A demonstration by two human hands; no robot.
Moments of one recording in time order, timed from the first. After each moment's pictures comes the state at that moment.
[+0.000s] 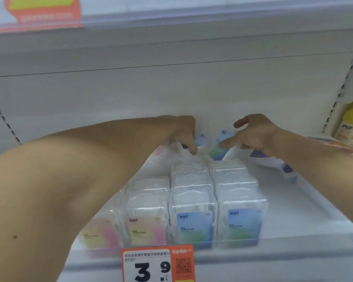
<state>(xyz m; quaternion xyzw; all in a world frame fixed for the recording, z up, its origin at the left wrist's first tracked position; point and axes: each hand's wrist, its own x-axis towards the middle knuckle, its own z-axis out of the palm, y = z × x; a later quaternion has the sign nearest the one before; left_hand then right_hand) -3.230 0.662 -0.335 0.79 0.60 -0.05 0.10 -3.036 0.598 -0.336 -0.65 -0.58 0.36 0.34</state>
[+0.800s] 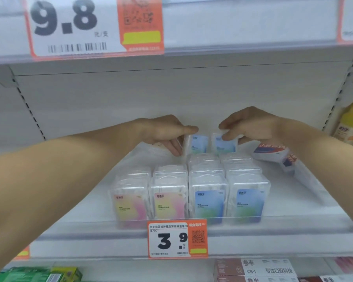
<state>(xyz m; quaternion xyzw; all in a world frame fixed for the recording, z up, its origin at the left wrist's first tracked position) -3.297 0.581 -0.317 0.70 0.58 0.13 0.40 -3.056 0.567 -0.306 -0.56 -0.70 0.37 0.26</state>
